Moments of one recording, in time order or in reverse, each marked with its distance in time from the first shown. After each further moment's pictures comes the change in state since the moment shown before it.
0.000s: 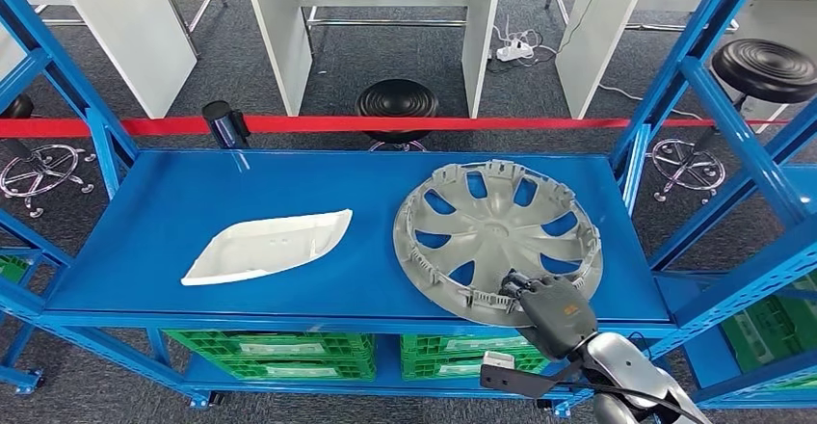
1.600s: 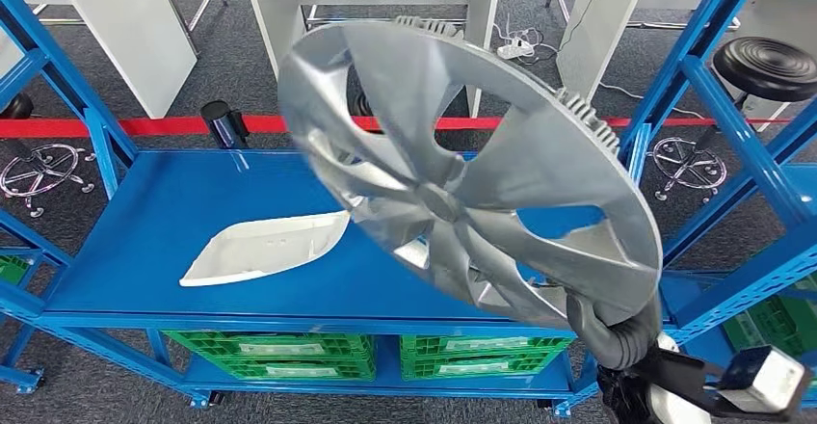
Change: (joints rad) left arm -0.006 0.028 0.016 -0.005 -0.071 0.040 -0.122; right arm 0.090 0.281 -0.330 -0.342 -1.337 0.544 -0.459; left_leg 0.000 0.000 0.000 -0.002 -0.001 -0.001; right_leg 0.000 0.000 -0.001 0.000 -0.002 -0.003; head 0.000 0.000
